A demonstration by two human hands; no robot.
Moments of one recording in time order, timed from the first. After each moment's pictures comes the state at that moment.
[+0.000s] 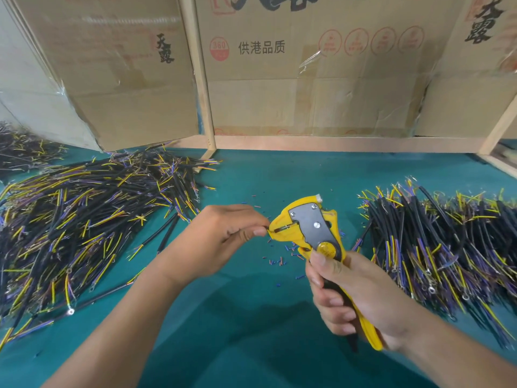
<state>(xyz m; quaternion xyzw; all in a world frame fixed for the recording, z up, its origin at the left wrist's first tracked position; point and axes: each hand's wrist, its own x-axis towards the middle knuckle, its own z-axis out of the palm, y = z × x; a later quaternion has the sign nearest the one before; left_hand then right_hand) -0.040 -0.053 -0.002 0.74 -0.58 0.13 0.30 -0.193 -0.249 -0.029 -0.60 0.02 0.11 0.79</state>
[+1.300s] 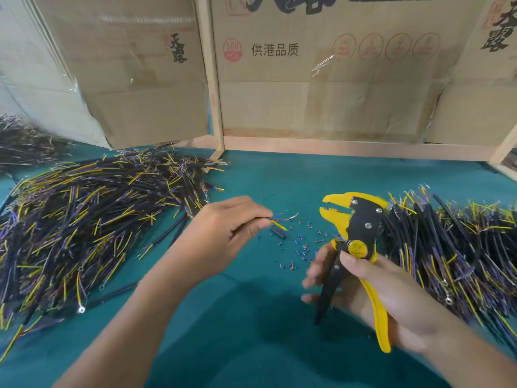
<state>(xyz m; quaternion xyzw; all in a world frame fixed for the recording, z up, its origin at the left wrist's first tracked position) -0.040 -0.043 0.004 0.76 -0.52 0.18 0.34 -0.184 -0.261 -0.040 -0.50 -0.01 0.06 0.86</state>
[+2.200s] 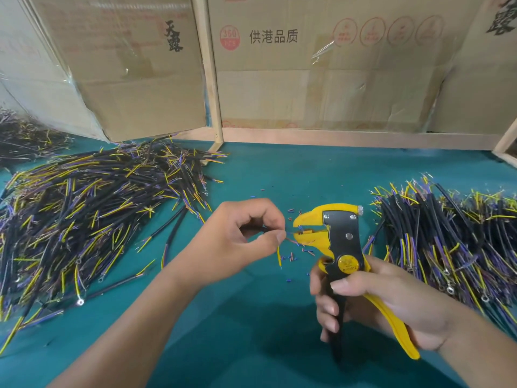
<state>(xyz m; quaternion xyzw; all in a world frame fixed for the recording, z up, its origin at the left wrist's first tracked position) -0.062 -0.055 -0.004 0.68 -0.50 -0.05 0.53 -0.192 -0.264 -0.030 -0.57 -0.05 0.22 0.79</state>
